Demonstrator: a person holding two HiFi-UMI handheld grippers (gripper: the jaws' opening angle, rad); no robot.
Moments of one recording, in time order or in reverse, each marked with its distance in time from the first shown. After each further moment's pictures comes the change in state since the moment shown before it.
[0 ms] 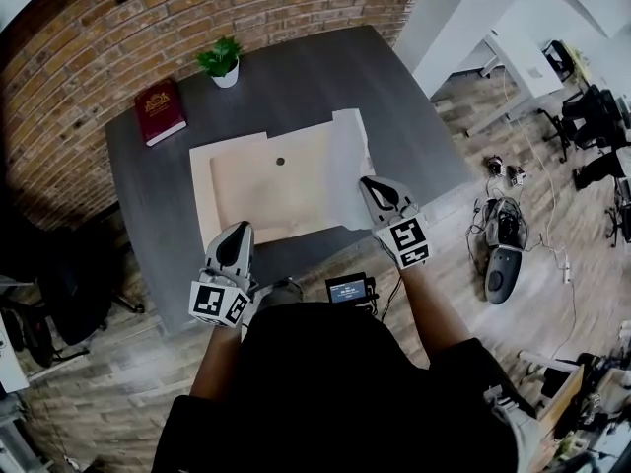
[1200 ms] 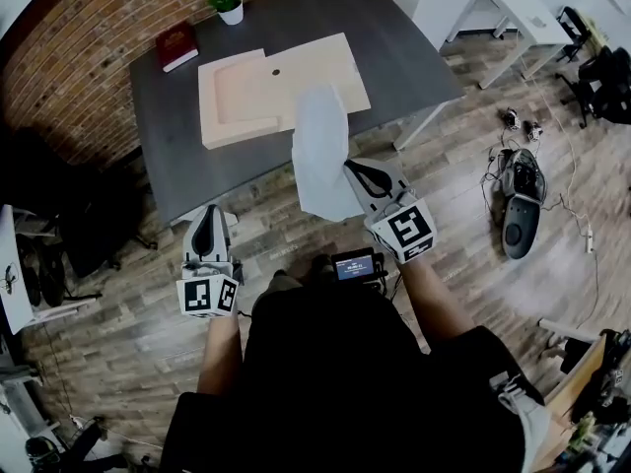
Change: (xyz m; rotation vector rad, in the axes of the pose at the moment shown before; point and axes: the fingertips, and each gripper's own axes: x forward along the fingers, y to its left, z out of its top) left arm -0.257 -0.159 0.001 0.171 -0.049 0.296; right arm -0.258 0.180 -0.001 0.095 -0.217 0.149
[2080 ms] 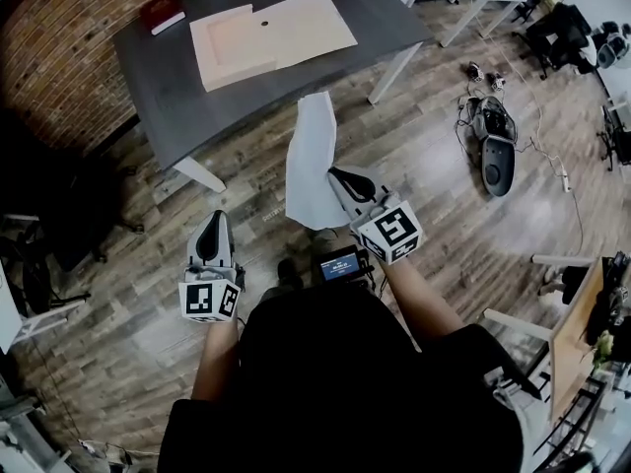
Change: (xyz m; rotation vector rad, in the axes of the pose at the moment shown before) left arm -0.220 0.037 -0.046 -0.116 0.076 -0.187; right arm -0.069 0.252 -0.023 0.134 0.068 -0.084
